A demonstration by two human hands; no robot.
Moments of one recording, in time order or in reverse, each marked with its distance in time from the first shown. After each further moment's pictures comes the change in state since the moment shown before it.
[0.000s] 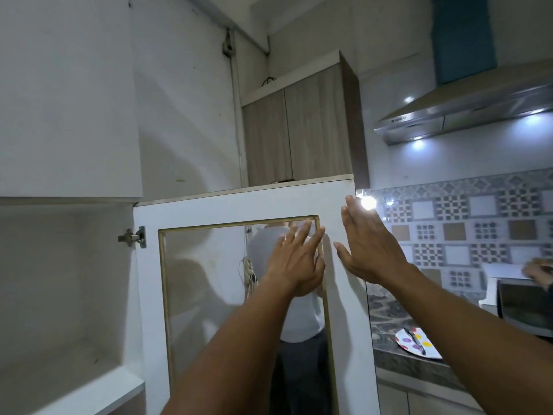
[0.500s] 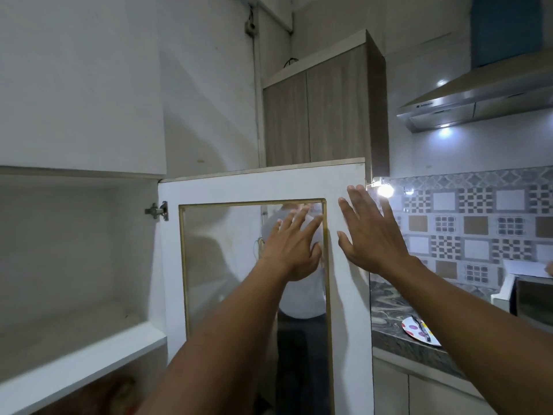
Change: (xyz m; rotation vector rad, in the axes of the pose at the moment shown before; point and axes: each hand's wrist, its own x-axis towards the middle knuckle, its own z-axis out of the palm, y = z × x) left_hand -0.043 0.005 -0.024 0.029 -0.006 -0.095; right_hand -0.021 -0.019 -0.024 0.016 -0.015 -0.057
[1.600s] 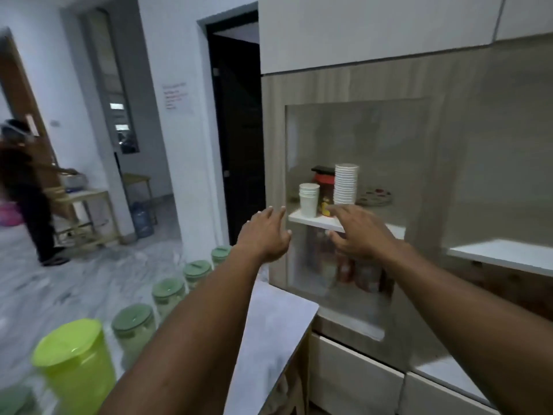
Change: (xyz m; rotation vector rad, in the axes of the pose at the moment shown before) left_hand -0.788 -0.173 -0.406 0.556 -0.173 -1.546; right_hand -0.251 -0.731 -0.326 1.153 -0.285 -1.187
